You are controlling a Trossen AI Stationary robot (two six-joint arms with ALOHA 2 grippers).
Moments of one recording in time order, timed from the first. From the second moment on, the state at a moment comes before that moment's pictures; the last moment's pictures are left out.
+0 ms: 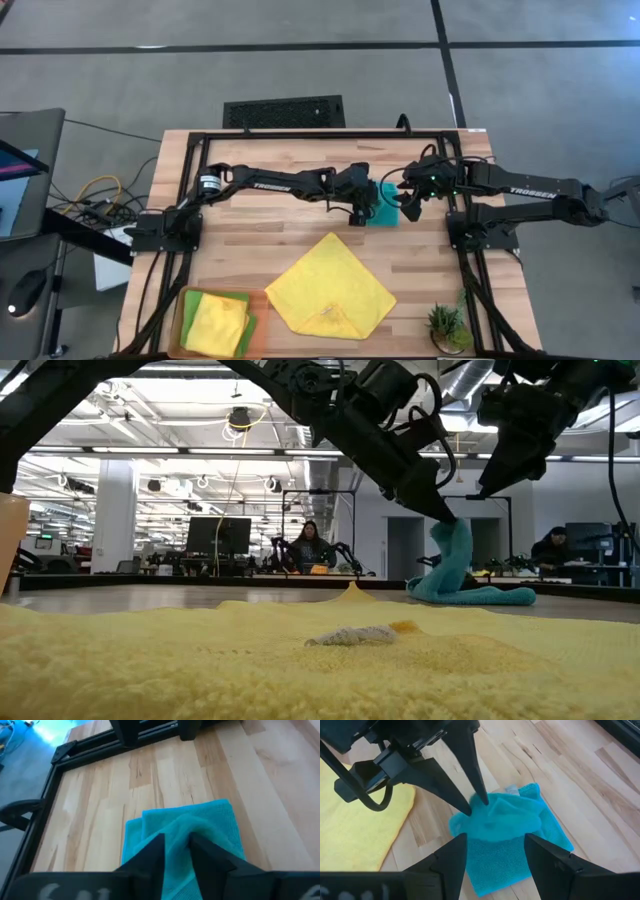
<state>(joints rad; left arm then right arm) 0.12 2.21 1.74 -0.14 -0.06 0.35 -0.25 0.85 0.69 -0.68 0.00 0.21</state>
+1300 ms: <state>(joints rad) 0.13 2.18 2.34 -0.98 -0.18 0.06 -0.09 1.32 0.69 -0.54 -0.05 0.13</state>
